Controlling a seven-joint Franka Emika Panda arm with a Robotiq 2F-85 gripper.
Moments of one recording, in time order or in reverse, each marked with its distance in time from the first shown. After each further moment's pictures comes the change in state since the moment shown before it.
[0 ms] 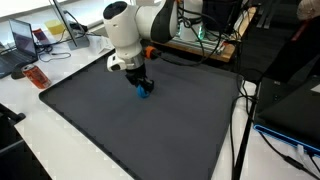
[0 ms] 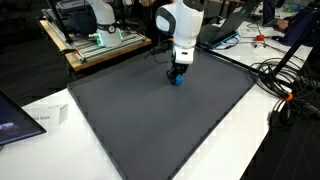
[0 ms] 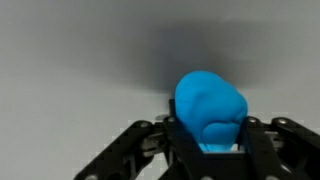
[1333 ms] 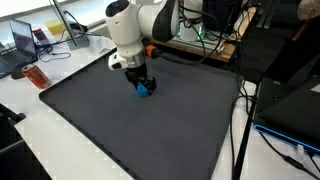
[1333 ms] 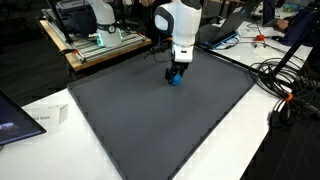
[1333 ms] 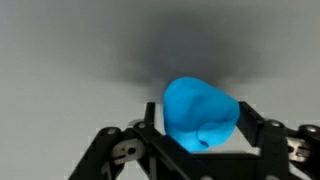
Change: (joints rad) arm -0.005 -0.017 0.008 -0.033 0.007 0.037 -0.016
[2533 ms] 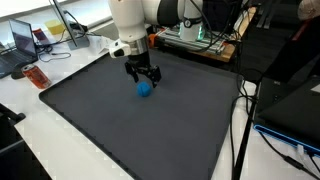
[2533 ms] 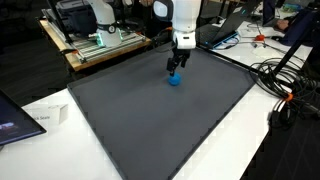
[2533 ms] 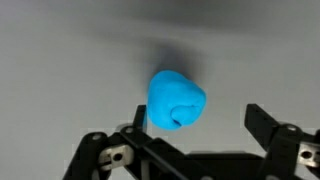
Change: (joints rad) arm -0.004 -0.118 0.026 -0.076 0.005 0.001 -0.069
